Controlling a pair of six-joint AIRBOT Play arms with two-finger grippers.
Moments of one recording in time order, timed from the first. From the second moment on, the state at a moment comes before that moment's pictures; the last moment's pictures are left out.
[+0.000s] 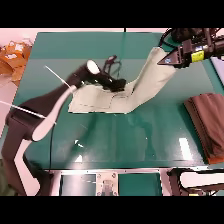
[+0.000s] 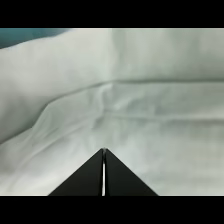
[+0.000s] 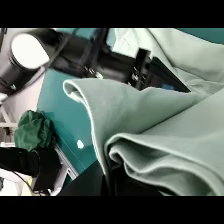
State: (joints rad) left arm -0.45 -1.95 1.85 0.84 -1.09 -1.43; right arm -0.16 -1.53 1.76 -0.58 1.69 1.35
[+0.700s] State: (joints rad) left arm 0.04 -1.77 2.10 1.08 -1.53 -1.41; right arm 0.56 -1.78 1.56 -0.46 0.84 1.43
